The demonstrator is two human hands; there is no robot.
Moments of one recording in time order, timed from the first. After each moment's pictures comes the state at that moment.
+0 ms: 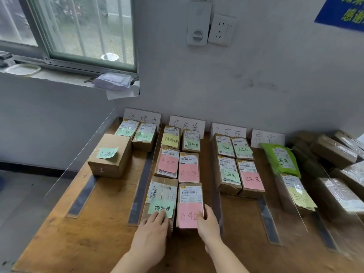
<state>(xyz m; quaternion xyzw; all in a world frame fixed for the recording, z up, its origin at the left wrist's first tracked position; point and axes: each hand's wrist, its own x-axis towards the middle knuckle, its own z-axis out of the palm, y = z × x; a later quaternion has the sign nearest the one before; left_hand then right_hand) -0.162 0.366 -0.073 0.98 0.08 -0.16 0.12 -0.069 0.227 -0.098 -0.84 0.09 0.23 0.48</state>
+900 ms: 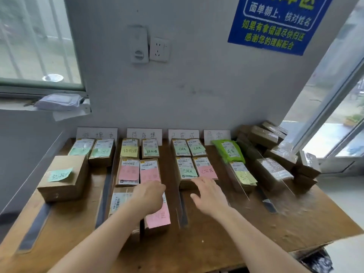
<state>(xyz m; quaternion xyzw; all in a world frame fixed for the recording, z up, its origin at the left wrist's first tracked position) -0.072 0.325 0.007 0.99 -0.02 -0.09 0.06 -0.048 0.130 0.016 -0.98 -0.16 0.04 0.13</state>
